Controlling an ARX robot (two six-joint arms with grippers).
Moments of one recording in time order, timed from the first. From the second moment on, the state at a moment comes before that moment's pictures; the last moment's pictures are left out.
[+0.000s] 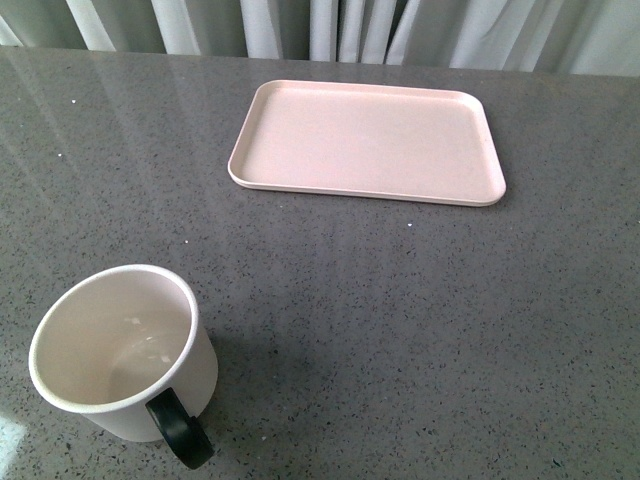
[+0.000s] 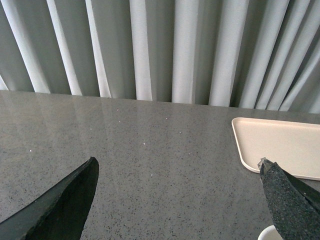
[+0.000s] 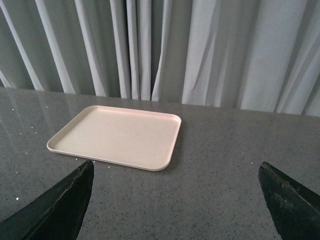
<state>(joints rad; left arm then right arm) 0.00 0.02 0.01 0.00 0.00 0.00 0.00 0.01 0.02 0.00 0.00 -0.01</state>
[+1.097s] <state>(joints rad) -0.18 1.07 0.48 -0.11 0.00 0.07 0.00 0.01 0.02 0.00 0.00 -0.01</state>
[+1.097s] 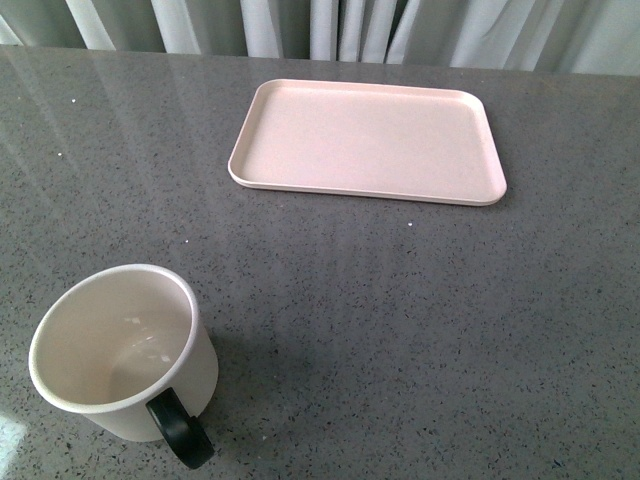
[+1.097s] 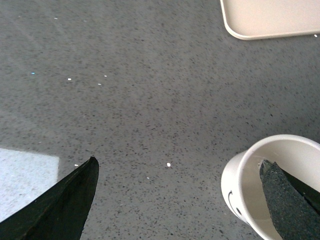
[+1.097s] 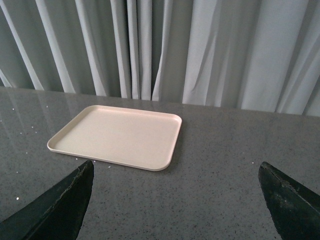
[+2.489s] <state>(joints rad) -0.18 1.38 0.54 -0.07 0.22 0.11 0.00 0.00 0.02 0.00 0.00 -0.01</state>
